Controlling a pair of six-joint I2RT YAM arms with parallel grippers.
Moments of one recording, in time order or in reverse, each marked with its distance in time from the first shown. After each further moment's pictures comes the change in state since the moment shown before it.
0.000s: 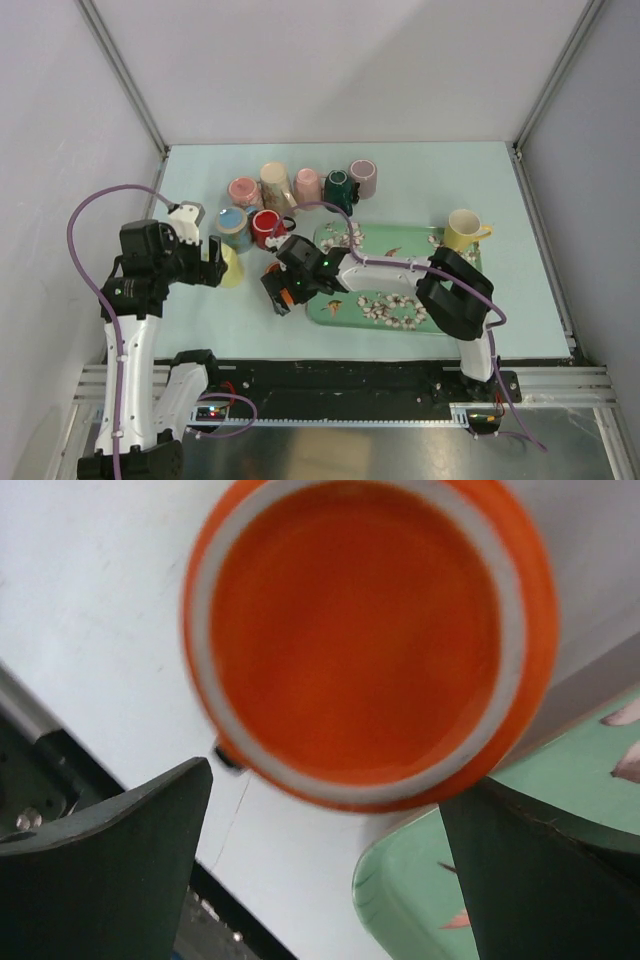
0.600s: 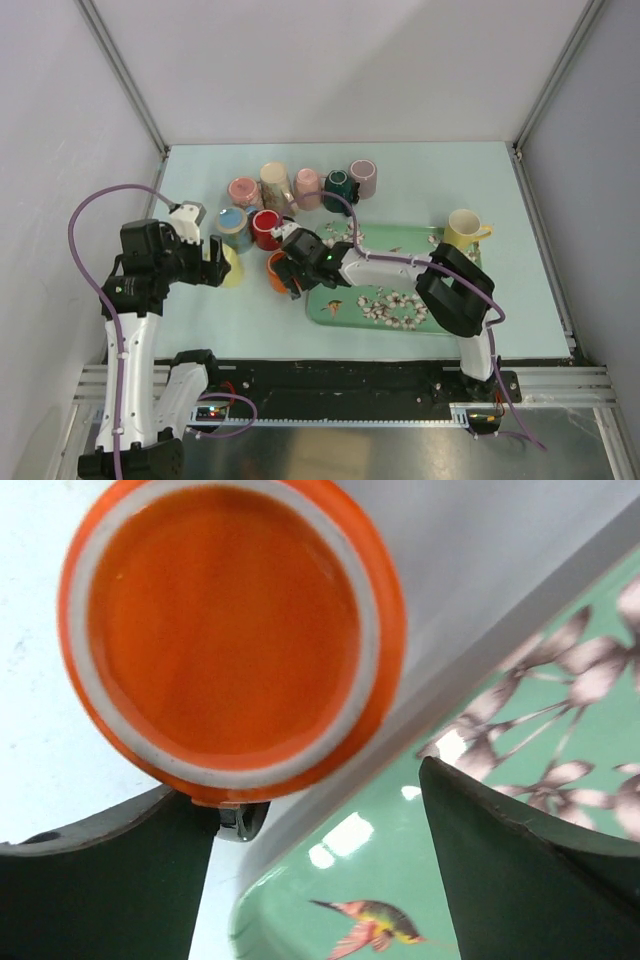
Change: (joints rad) left arm 0.005 0.008 -0.005 0.001 0.052 -0.019; right arm -0.027 0.024 0.010 0.018 0.246 -0.083
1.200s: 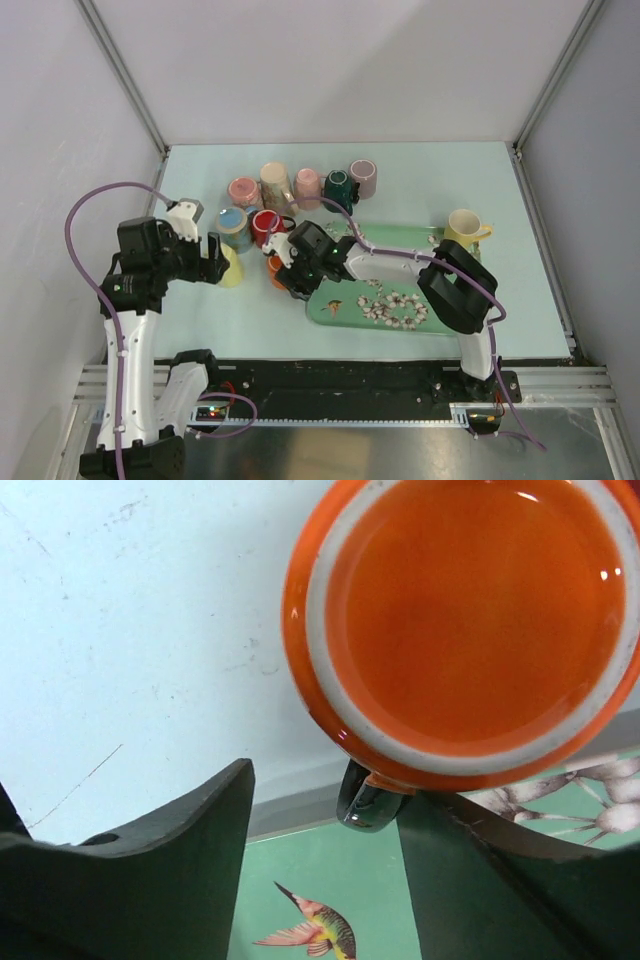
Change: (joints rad) left arm 0.022 0.013 0.014 0.006 0.019 0.000; right arm -0.064 -0.008 -0.017 0.022 -0.347 -0.443
